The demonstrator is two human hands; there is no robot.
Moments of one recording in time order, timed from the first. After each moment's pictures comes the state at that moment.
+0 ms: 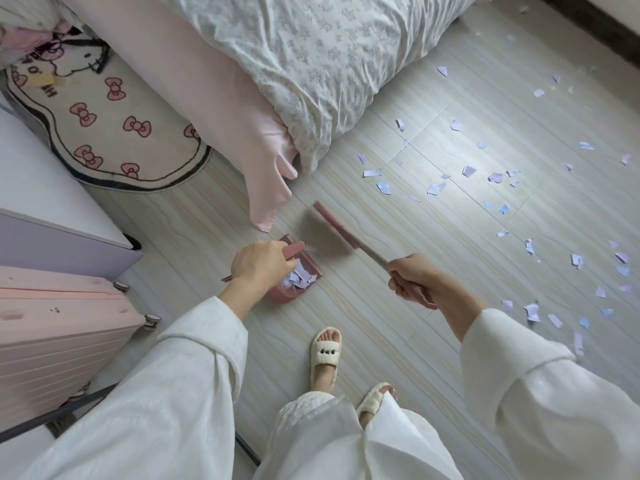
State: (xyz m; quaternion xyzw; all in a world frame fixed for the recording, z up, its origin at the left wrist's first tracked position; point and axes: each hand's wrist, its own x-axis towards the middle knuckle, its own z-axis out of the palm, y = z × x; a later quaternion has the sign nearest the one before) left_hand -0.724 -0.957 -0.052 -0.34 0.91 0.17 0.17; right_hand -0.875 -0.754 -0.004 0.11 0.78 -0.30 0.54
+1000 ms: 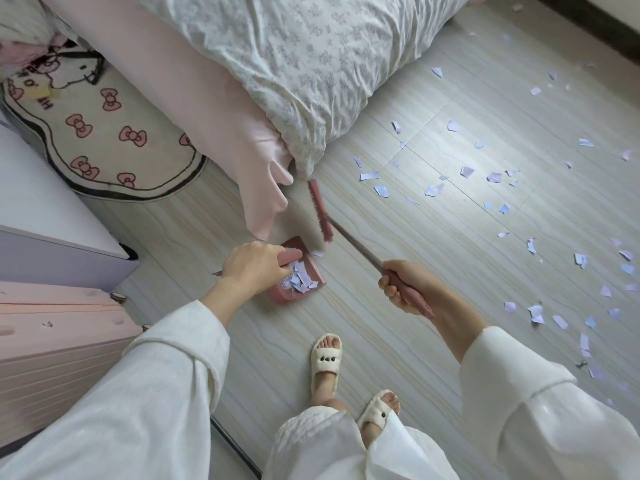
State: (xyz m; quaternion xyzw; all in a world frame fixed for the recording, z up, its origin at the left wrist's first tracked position) left_hand -0.735 -0.965 -0.052 -0.26 0.94 0.15 0.16; right_hand -0.882 -0.747 -0.020 0.22 0.66 -0.43 0.58
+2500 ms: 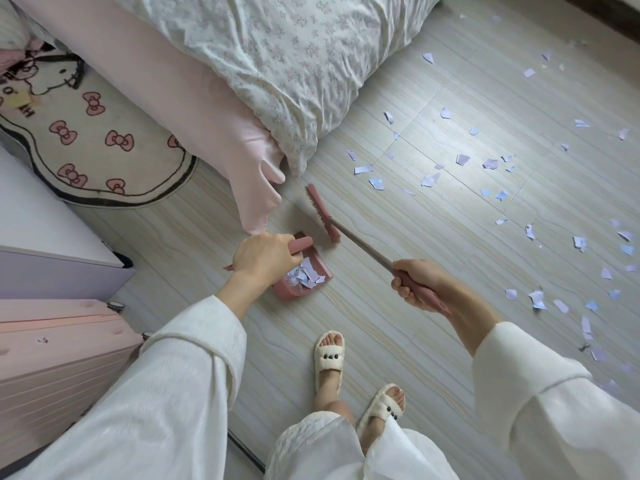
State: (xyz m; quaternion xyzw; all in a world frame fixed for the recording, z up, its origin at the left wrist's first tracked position) left_hand -0.772 -0.960 -0.055 -0.26 0.94 0.13 0.16; right_hand -0.902 -0.729 -0.037 0.20 0.70 -0.39 0.57
